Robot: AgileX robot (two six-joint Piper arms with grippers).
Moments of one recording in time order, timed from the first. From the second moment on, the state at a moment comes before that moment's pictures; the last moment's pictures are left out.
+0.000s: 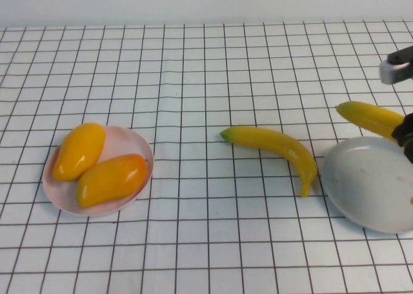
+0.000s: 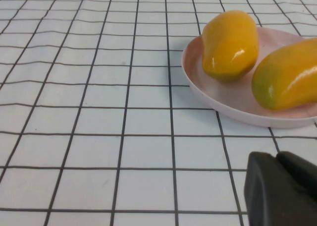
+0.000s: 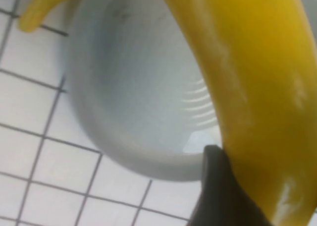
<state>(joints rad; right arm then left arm) 0.18 1.63 -1.35 -0.06 1.19 -0.17 -0.02 -0.01 0.02 -0.05 0.38 0.03</state>
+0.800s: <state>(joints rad) 0.10 1.86 -1.40 -0.03 1.07 -0.16 -0.02 -0.01 0.02 -0.05 0.38 0.03</state>
